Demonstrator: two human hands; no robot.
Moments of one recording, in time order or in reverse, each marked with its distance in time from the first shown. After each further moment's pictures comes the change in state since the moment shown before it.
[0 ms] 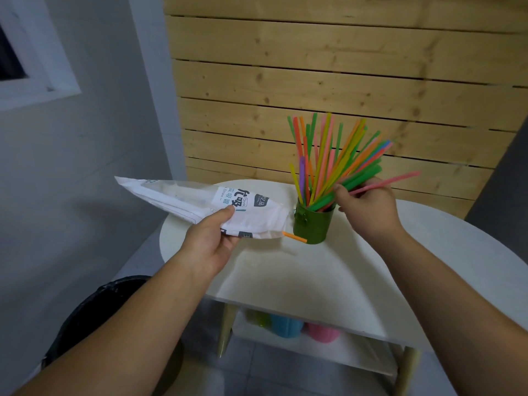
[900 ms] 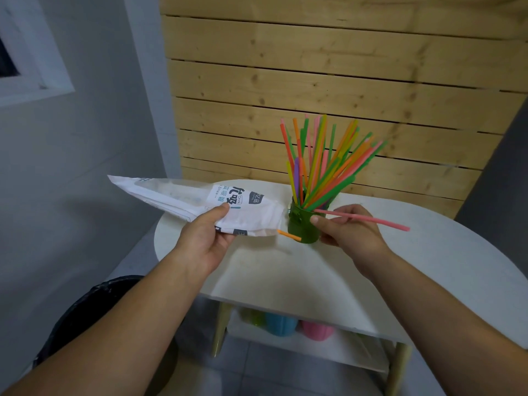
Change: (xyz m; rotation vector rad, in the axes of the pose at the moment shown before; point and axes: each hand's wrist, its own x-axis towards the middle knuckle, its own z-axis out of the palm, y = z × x) left_hand -0.003 0.001 0.001 0.011 -0.018 -0.002; right_hand -0.036 0.011 0.005 0.244 -0.168 0.454
